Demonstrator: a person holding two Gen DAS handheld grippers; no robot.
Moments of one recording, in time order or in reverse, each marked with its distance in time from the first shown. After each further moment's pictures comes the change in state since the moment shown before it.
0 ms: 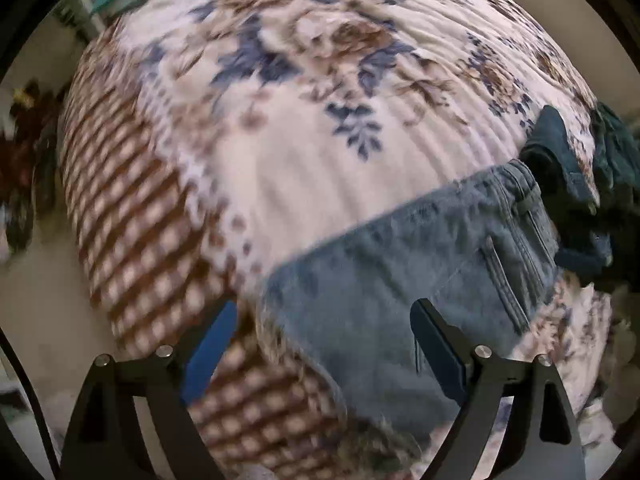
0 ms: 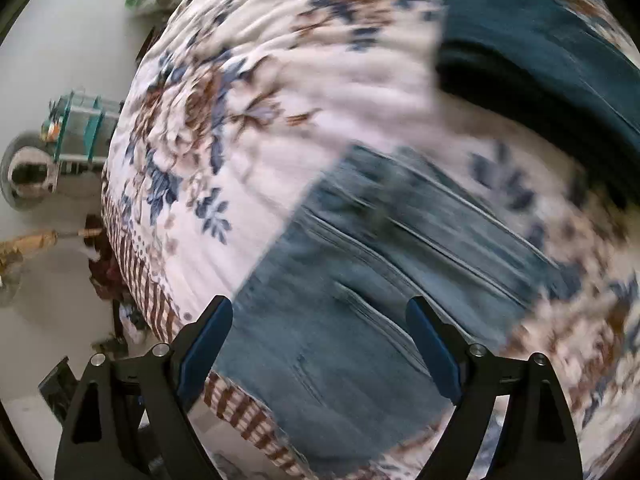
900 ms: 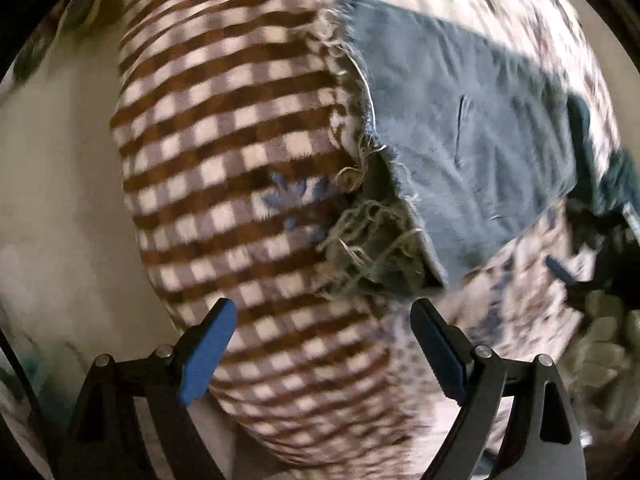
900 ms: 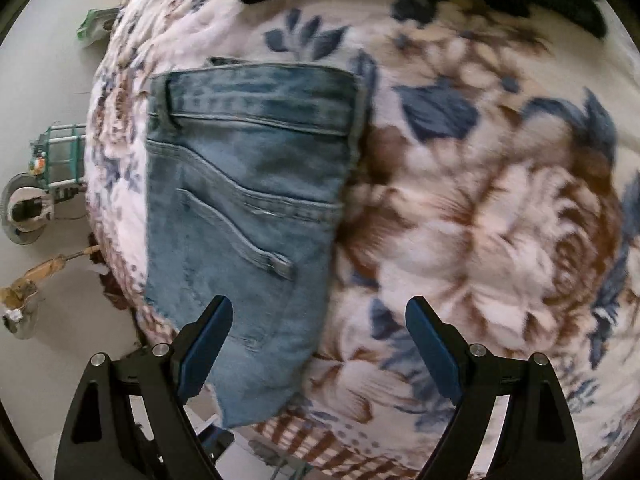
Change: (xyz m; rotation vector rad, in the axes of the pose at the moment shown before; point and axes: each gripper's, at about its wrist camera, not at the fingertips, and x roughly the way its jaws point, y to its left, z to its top) left arm -0.012 0.012 -0.175 -0.388 0.207 -0.111; right arm 0.014 -0.133 -0.074 0.170 0.104 0.074
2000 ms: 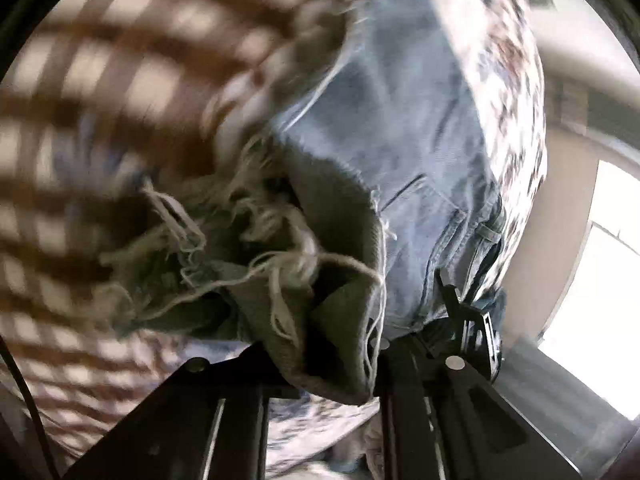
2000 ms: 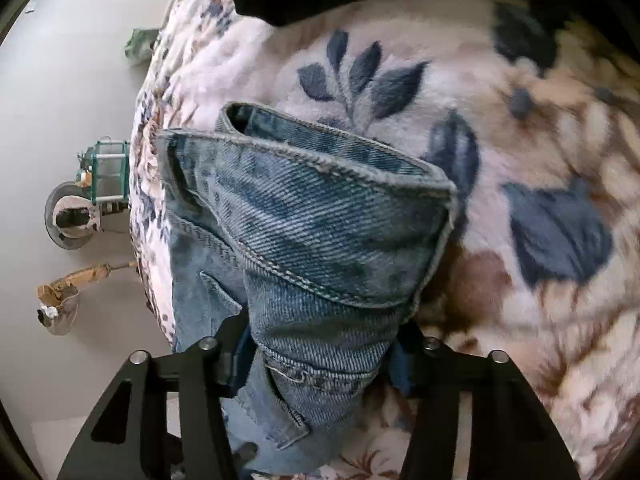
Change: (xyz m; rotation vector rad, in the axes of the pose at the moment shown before) left arm 0.030 -0.013 0.053 -0.442 0.014 -0.538; right arm 0.055 0.002 0.054 -0.045 -0.119 0.218
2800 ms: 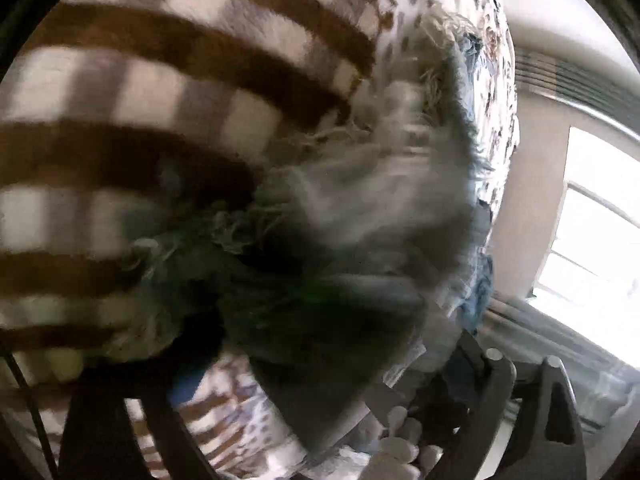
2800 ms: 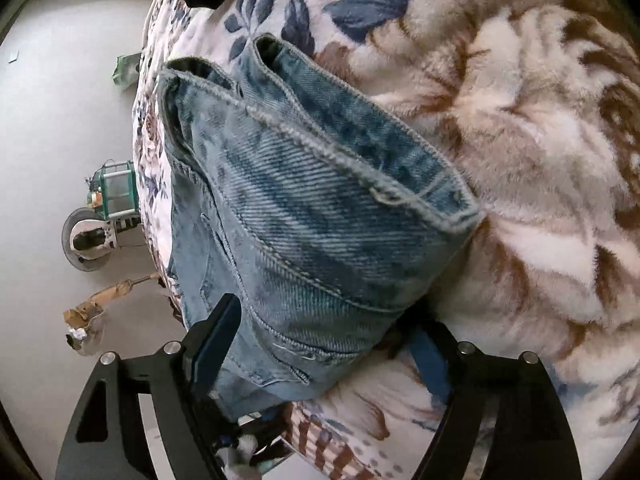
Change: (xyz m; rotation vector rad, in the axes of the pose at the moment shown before) left arm 0.022 0.042 -0.004 0.070 0.063 -0.131; right arm -0.016 -0.042 -0.109 0.160 0.020 0.072
